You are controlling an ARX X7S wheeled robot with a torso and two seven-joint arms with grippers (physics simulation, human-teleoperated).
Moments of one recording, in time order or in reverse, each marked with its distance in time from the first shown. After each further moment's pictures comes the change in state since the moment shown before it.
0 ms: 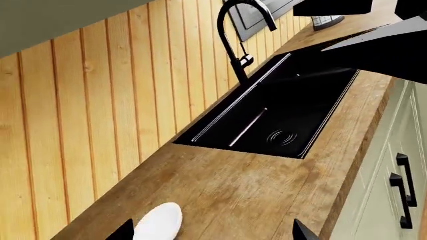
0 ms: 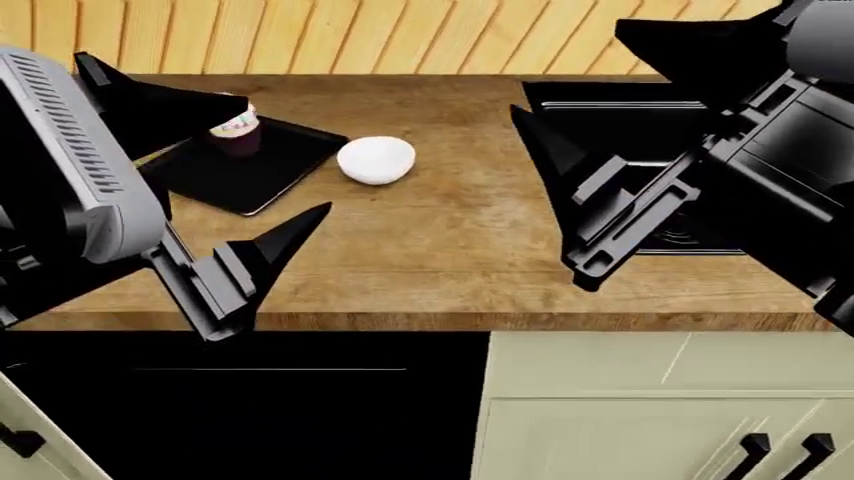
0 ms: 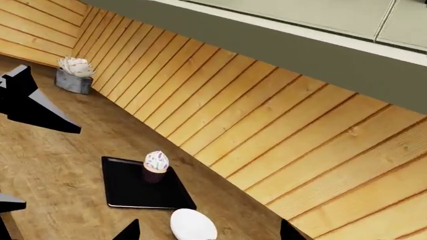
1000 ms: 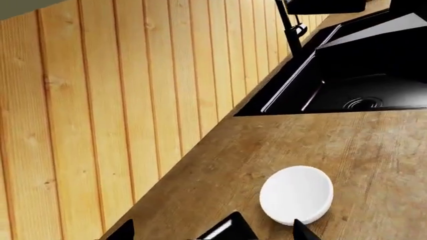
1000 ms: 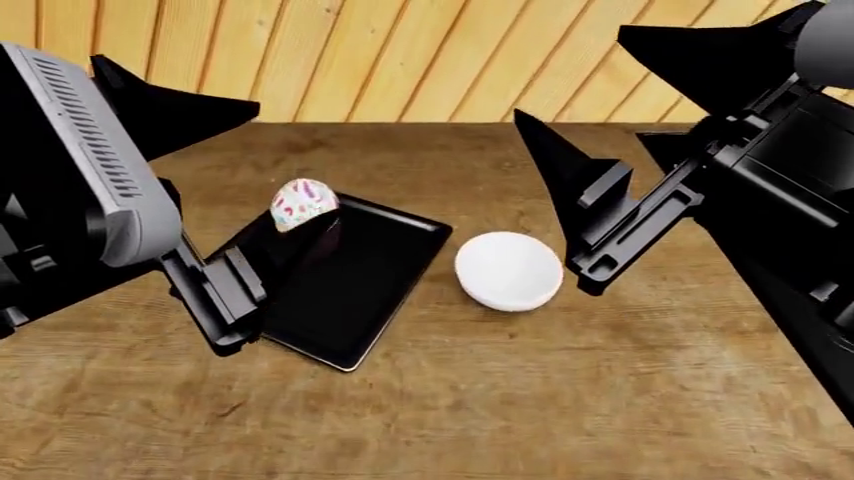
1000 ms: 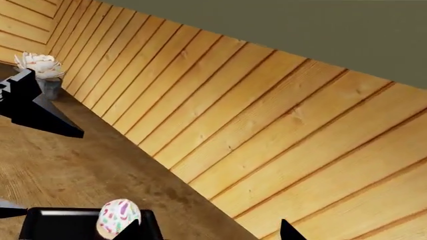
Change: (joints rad) left arm -0.022 -0.016 0.049 -0.013 -0.037 0.019 -0.029; right arm -0.025 0.029 -0.009 0.003 0.017 -0.046 0.005
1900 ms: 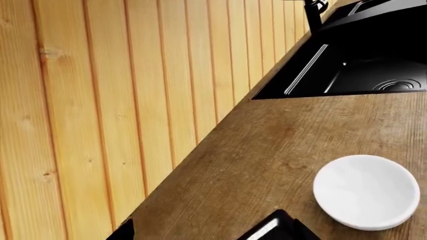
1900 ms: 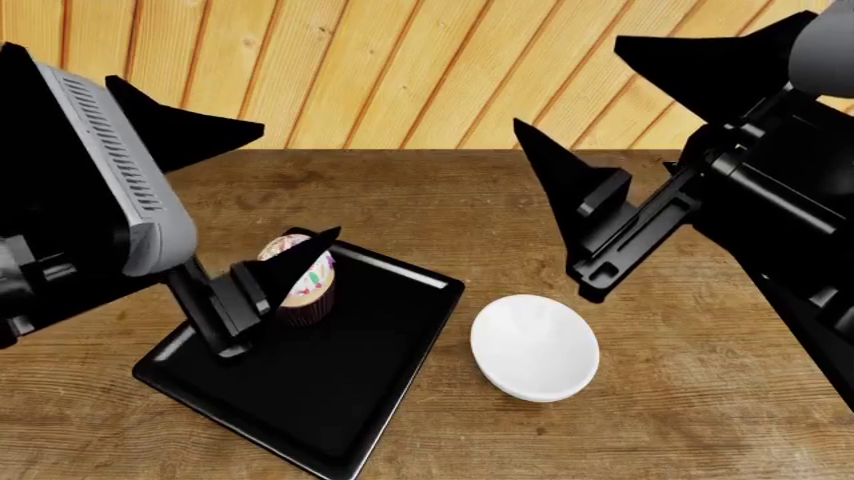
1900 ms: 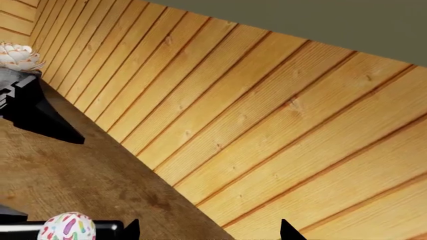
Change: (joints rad) left arm -0.007 -0.028 0.035 -0.009 -0.047 -0.018 -0.028; right arm -0.008 0.025 -0.018 0.007 0.024 -0.023 0.007
